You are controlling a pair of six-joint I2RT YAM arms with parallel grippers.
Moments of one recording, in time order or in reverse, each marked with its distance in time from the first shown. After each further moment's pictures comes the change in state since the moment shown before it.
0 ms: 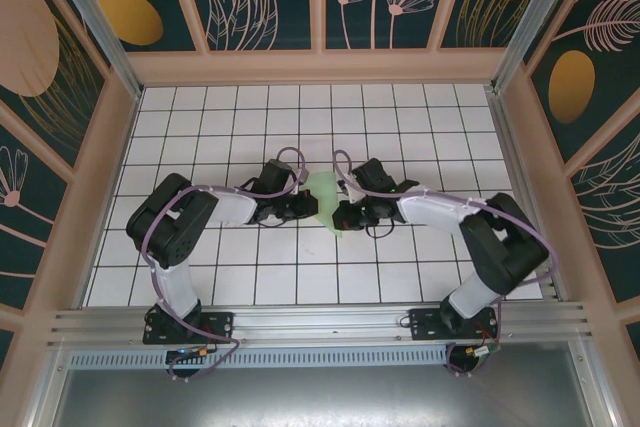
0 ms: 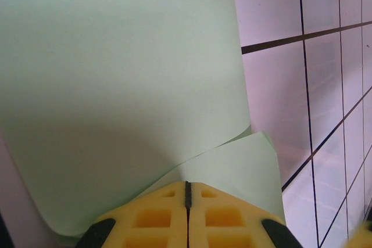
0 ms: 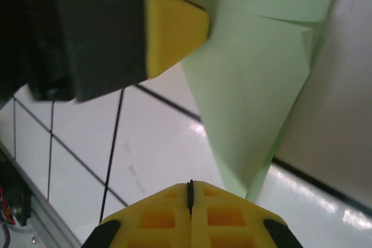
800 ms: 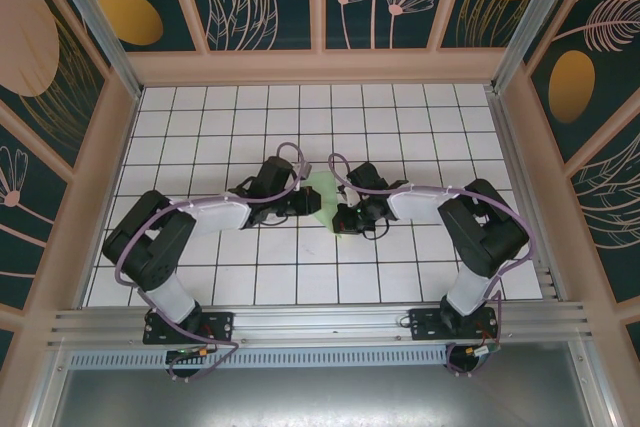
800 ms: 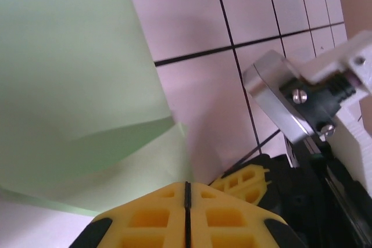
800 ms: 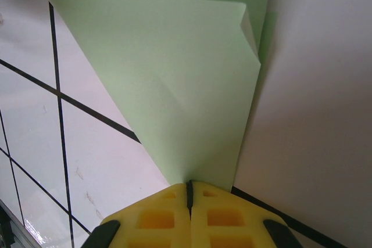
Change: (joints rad) left arm -0.067 -0.179 -0.018 -0.060 -0.074 0.018; right arm -0.005 0.111 0.010 0.012 0.023 0.056
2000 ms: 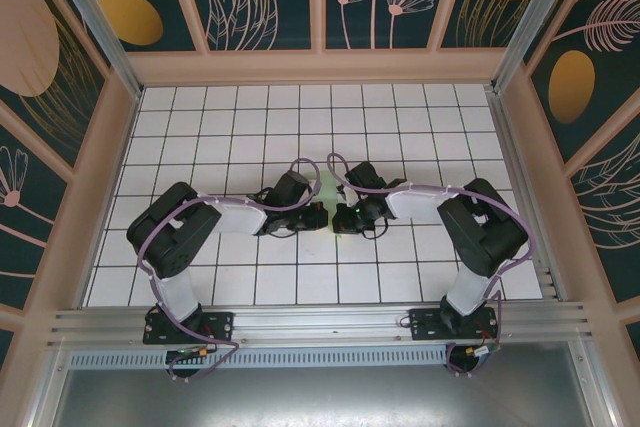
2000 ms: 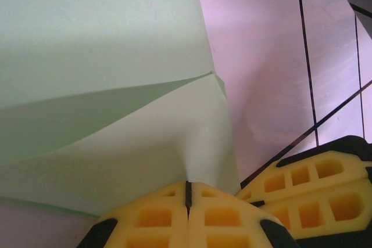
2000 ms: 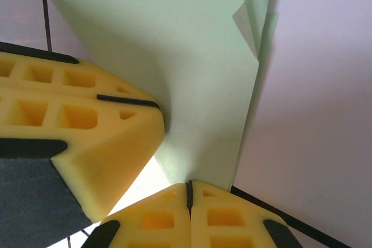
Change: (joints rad) left arm -0.074 0.131 0.006 0.010 -0.077 -0.049; right arm 0.006 0.005 0.019 -0.036 0.021 -0.005
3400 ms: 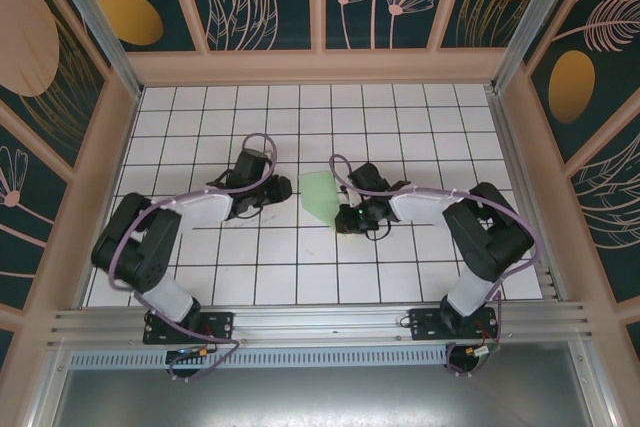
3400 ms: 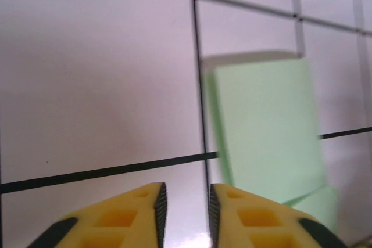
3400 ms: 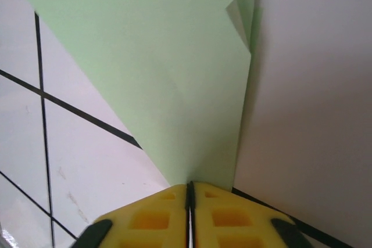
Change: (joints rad) left arm 0.250 -0.211 -0.025 -0.135 -0.146 0.096; right arm -0.003 -0.051 -0.029 0.010 0.050 -0.020
